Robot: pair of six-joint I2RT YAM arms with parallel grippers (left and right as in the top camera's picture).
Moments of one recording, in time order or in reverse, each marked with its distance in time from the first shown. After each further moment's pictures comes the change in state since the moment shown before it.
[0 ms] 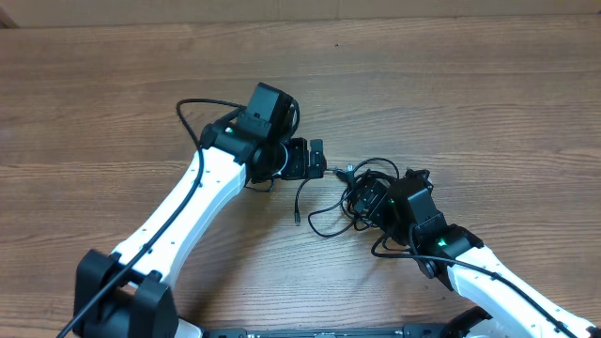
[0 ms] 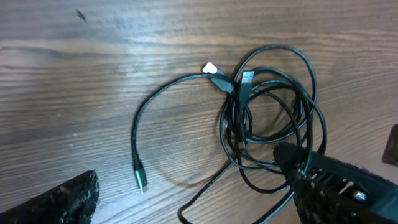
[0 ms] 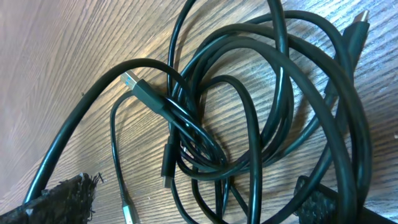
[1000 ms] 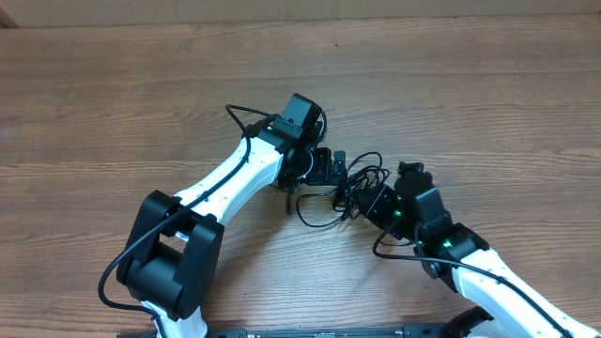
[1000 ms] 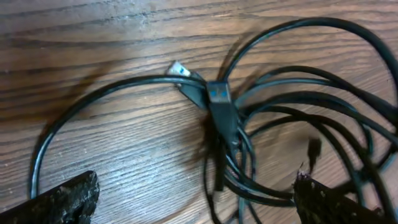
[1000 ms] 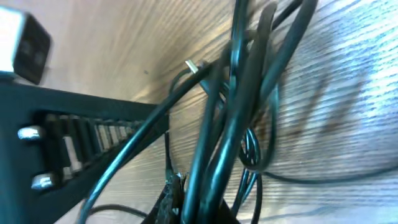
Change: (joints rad) left arm -0.066 0.242 -0.002 0.174 0.055 0.005; right arm -0.035 -0.045 -0.001 0.101 -0.198 -0.007
